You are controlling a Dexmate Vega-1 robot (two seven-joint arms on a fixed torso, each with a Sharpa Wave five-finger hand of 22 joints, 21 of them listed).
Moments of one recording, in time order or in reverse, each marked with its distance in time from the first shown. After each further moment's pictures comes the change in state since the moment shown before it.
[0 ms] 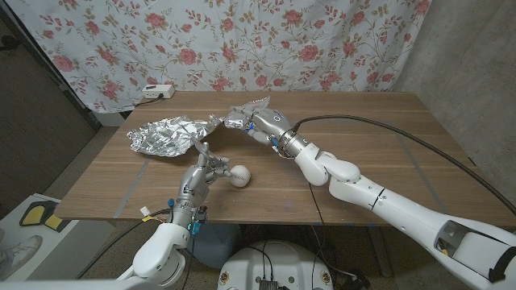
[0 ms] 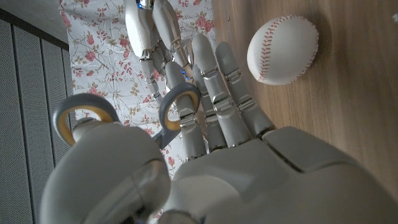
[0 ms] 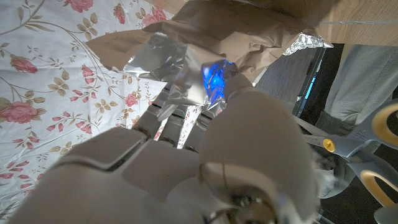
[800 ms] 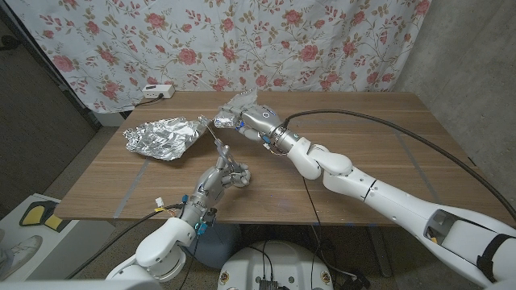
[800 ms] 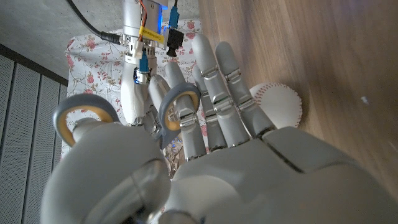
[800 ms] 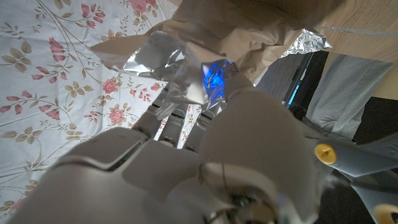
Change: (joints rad) left arm -0.050 0.117 0.049 -0.027 -0.101 0.095 -0.105; left_hand 0.000 0.000 -0.004 0.004 -0.008 0.004 0.004 -0.010 0.009 0.000 0.000 0.000 0.016 0.000 0.000 0.008 0.005 0.000 0.000 0.008 -0.005; right arm 0.073 0.037 -0.046 0.046 -0.085 0.018 0.004; right_hand 0.000 0.000 -0.004 0.004 0.000 0.017 -0.016 0.008 0.005 0.000 0.000 0.004 -0.008 0.000 0.000 -0.012 0.005 -0.005 -0.002 -0.006 0.000
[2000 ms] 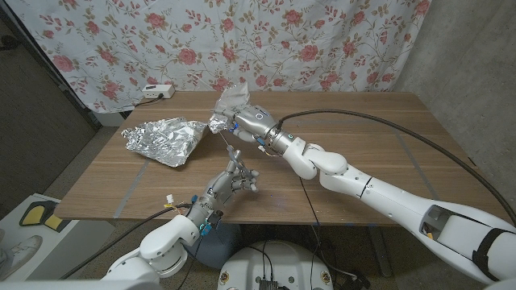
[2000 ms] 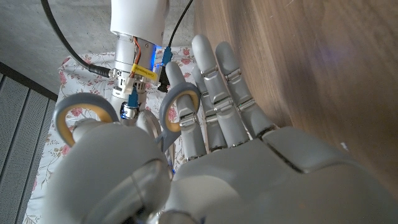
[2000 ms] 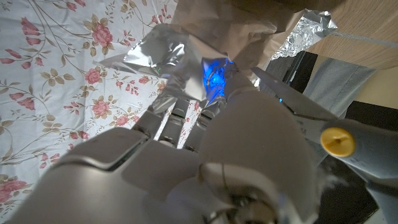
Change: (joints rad) left arm -0.064 0.074 0.059 0.010 -0.090 0.050 -0.055; left_hand 0.000 0.000 0.003 0.003 0.000 0.008 0.003 -0.022 0.014 0.000 0.000 0.000 0.002 -0.002 -0.002 0.008 0.003 -0.006 0.005 0.011 -0.005; right arm 0.026 0.007 -0.039 0.019 -0.036 0.018 -0.023; right_hand 0.003 -0.003 -0.014 0.003 0.000 0.018 -0.018 0.004 -0.003 -0.002 -0.002 0.007 -0.012 0.009 0.002 -0.007 0.014 0.005 -0.005 0.000 0.000
